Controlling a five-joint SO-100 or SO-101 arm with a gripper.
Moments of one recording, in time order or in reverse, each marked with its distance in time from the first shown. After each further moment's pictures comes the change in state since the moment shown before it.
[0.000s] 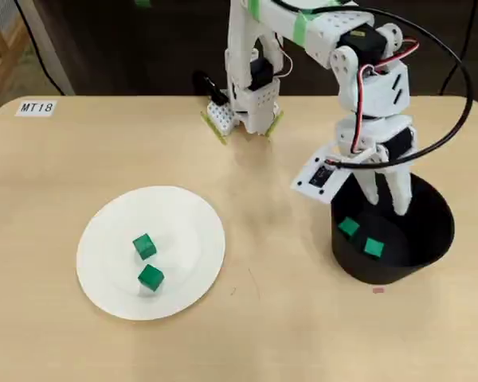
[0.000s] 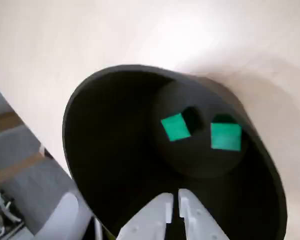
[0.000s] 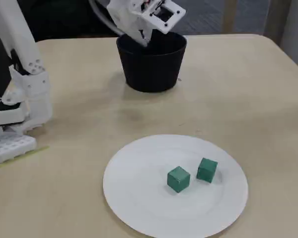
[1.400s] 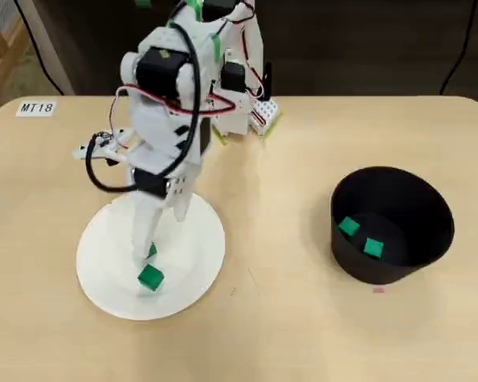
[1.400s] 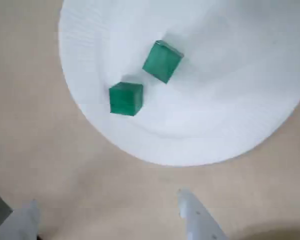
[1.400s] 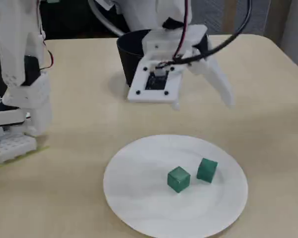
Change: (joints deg) arm 49.8 -19.2 -27.5 26.3 12.7
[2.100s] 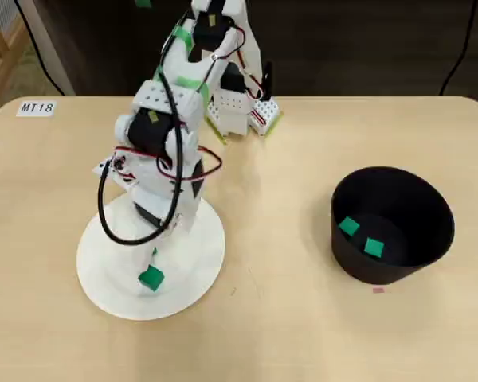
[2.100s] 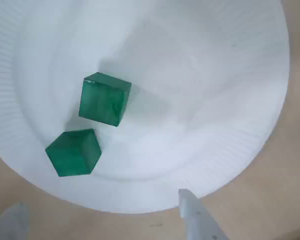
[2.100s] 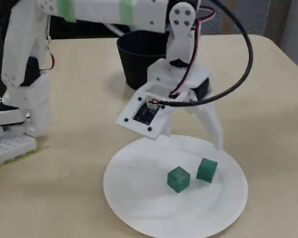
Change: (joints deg) arm 1.6 -11.0 -1.2 1.5 9.3
